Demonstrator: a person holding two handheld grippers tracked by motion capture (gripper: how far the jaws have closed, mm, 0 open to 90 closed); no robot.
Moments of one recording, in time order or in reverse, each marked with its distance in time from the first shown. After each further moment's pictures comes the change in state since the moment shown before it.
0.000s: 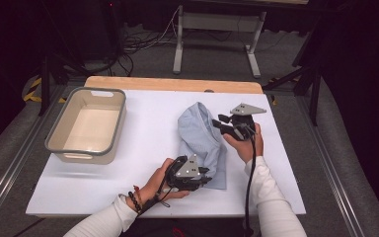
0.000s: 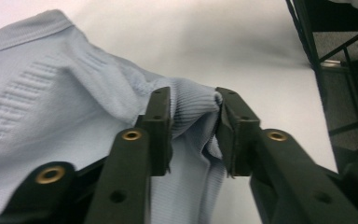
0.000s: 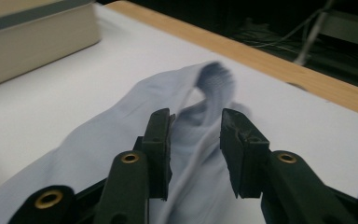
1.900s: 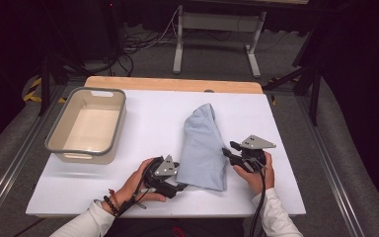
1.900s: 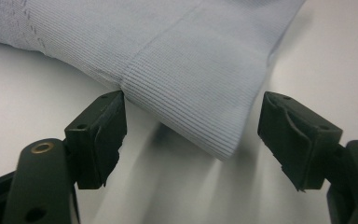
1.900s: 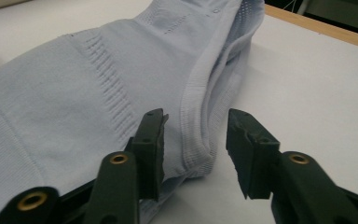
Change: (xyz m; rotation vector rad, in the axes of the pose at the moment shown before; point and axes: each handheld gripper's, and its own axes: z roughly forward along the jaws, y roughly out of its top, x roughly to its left) left arm 0.018 -0.051 -0.029 0.162 0.089 -0.102; right arm 0.020 -0.078 -0.036 0.047 -0.068 -0.010
